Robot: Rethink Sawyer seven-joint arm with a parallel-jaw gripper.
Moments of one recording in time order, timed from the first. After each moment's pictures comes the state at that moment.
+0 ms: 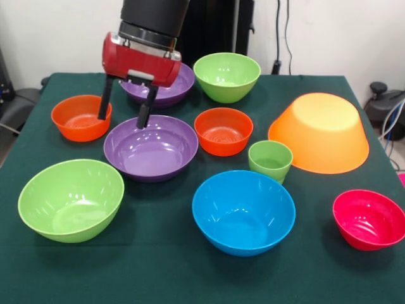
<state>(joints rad) 0.34 0.18 -1.19 1.08 -1.50 -0.67 3.83</state>
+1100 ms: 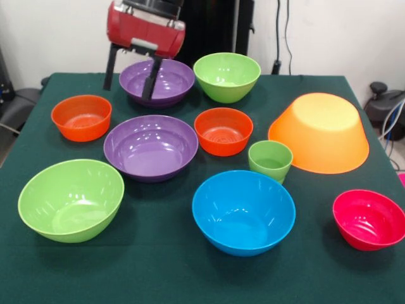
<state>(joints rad) 0.38 0.12 -1.19 1.17 -1.50 -0.71 3.83</state>
